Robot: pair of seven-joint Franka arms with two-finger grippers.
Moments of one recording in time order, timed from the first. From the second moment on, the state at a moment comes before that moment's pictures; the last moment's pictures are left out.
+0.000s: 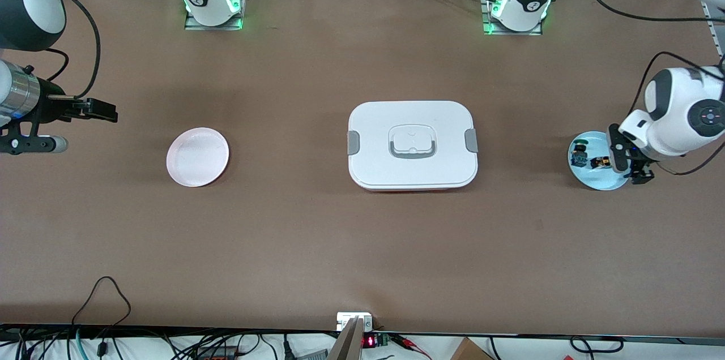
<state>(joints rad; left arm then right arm) 0.59 0.39 -0.31 -2.02 0.49 2.29 1.47 0.02 0.20 -0.04 -1.54 -0.05 1.55 -0.03</state>
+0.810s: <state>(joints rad) 0.56 0.34 -0.60 -1.54 0.28 1.36 0.65 0.03 0.08 -0.03 -1.62 -0.05 1.57 -0.03</state>
